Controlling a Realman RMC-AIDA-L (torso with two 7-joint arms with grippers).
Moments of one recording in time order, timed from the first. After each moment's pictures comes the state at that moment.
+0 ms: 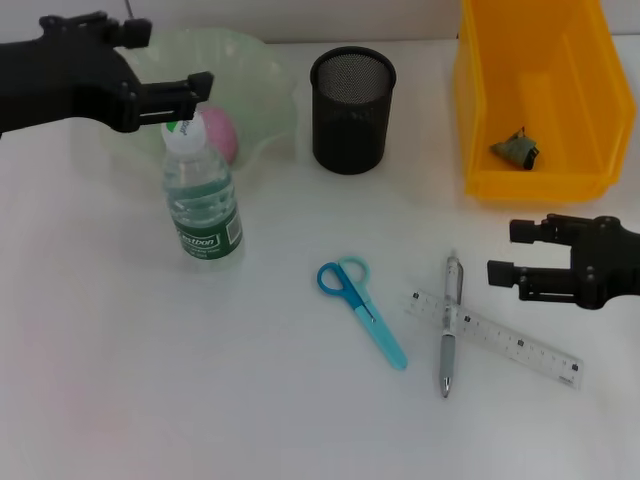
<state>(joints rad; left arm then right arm) -0.09 -2.07 1.29 1.80 1.94 1.20 -2.05 0.24 2.08 -0.93 -0.99 -1.84 -1.58 1.63</state>
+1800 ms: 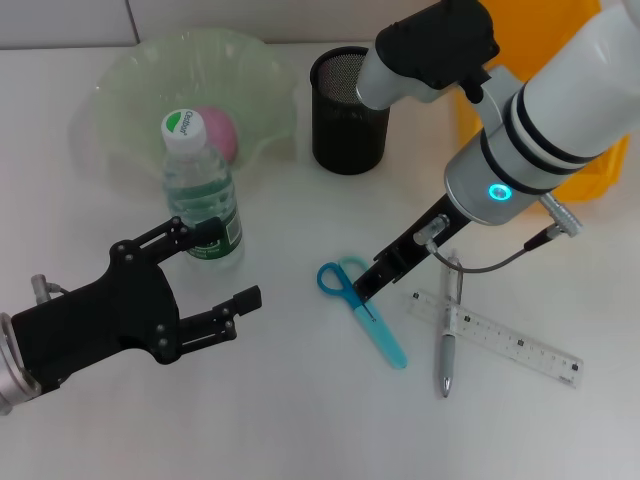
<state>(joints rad) -0.16 -2.06 1.18 0.61 1.34 1.60 -0.87 0.77 2.09 -1.68 -1.21 -2.47 -1.43 2.95</state>
